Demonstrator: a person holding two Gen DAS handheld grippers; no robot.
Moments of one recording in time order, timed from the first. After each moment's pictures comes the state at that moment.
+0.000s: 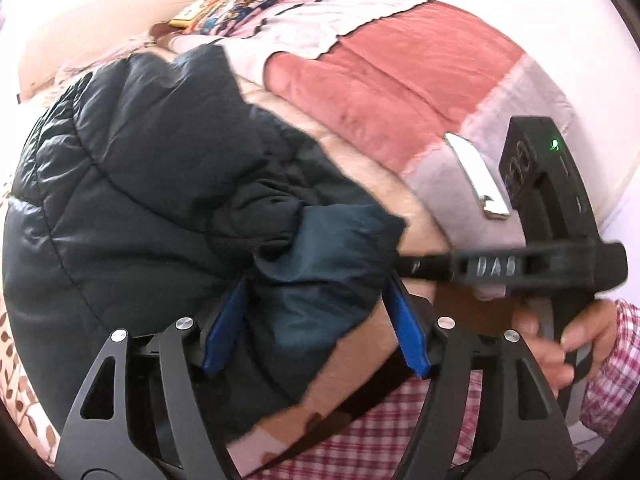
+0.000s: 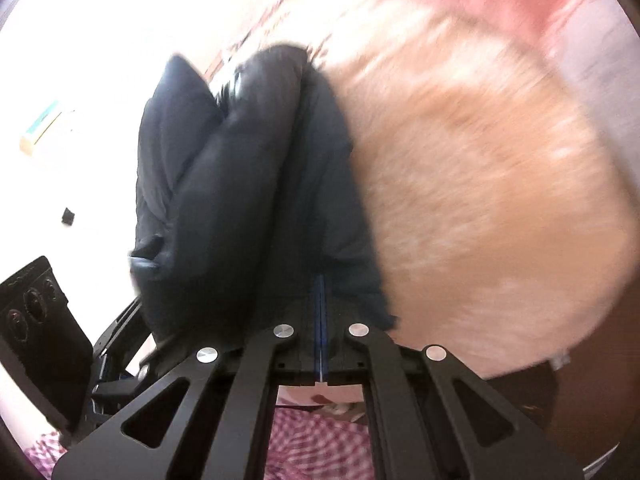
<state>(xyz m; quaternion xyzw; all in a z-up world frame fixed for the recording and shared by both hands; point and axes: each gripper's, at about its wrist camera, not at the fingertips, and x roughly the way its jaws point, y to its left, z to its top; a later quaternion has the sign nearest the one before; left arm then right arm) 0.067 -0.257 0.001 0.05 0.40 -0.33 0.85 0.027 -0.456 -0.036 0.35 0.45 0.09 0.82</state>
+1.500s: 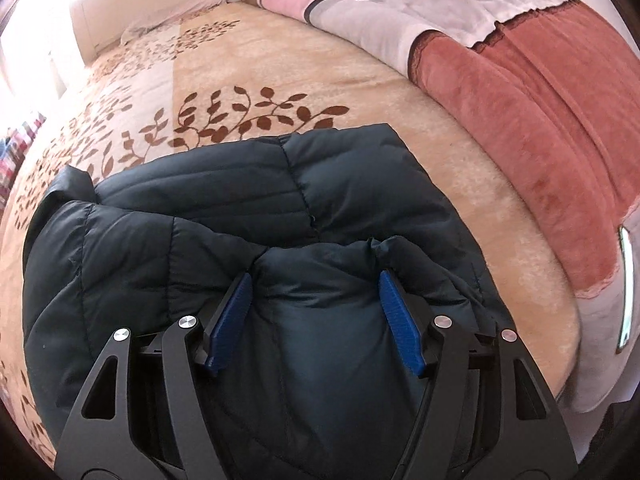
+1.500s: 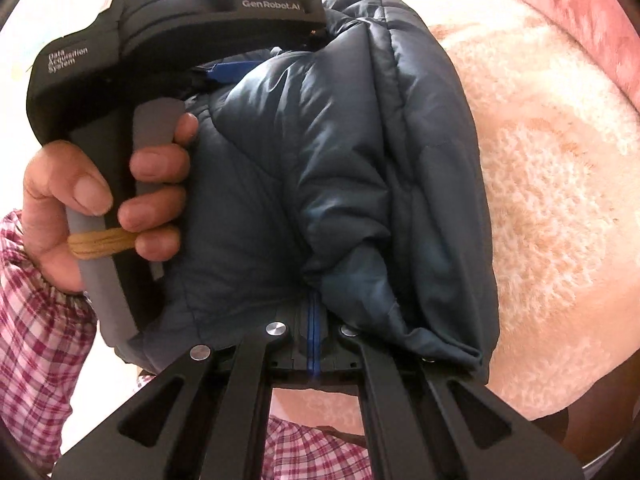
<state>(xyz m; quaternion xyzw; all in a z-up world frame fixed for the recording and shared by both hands) 0.264 -0.288 -0.032 0.09 0.48 -0.13 0.86 0.077 -0.380 -0.039 0.25 0.53 0.13 0.80</state>
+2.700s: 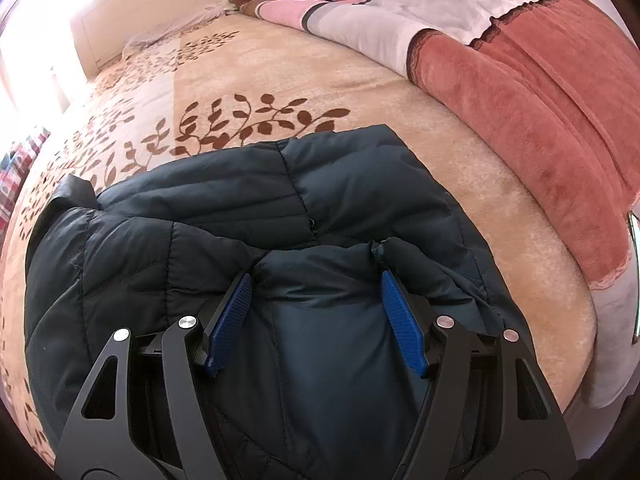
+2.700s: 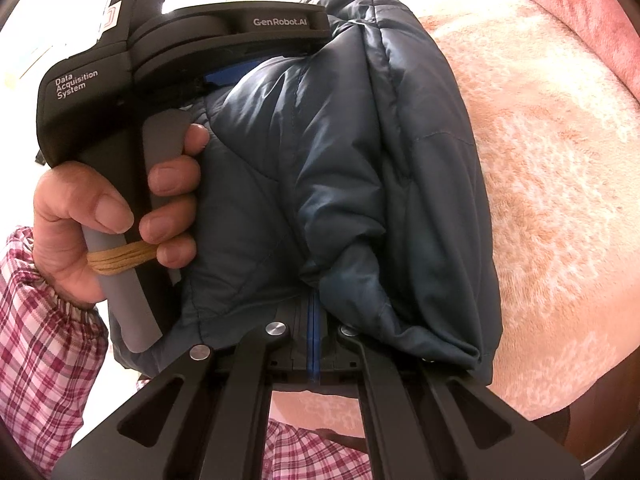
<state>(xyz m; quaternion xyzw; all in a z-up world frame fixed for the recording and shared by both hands) 0.261 -0.289 -0.040 0.10 0.46 -0.13 0.87 0.088 -0.387 -0.043 0.26 0.53 0.13 0.80</state>
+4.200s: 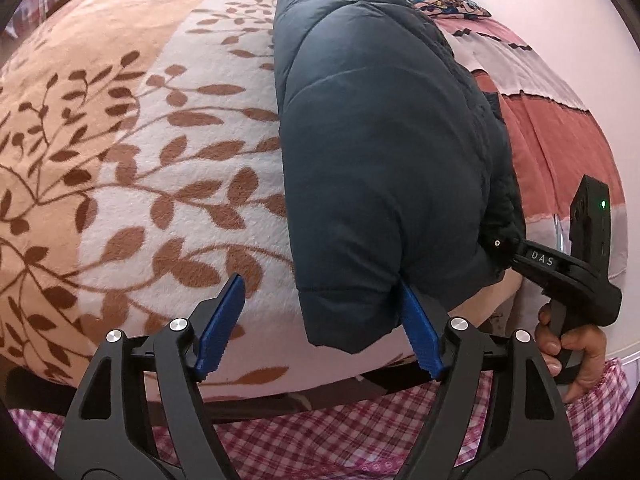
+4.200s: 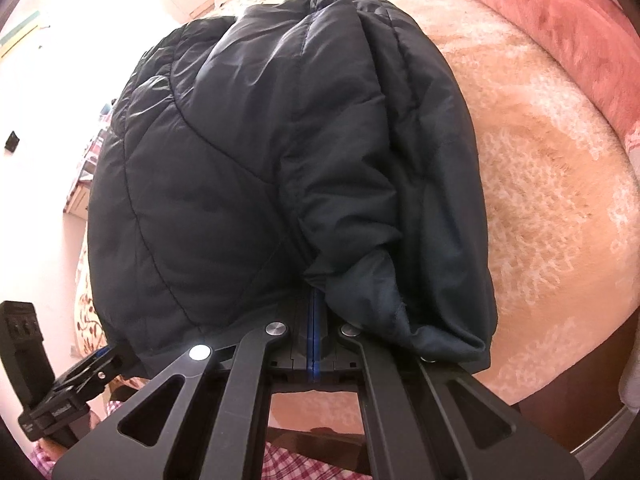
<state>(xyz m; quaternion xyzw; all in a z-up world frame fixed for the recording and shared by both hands) 0.055 -0.068 -0.064 -0.15 0.52 -0.10 0.83 0.084 -0.336 -0.042 0.19 0.53 0.06 0.83</state>
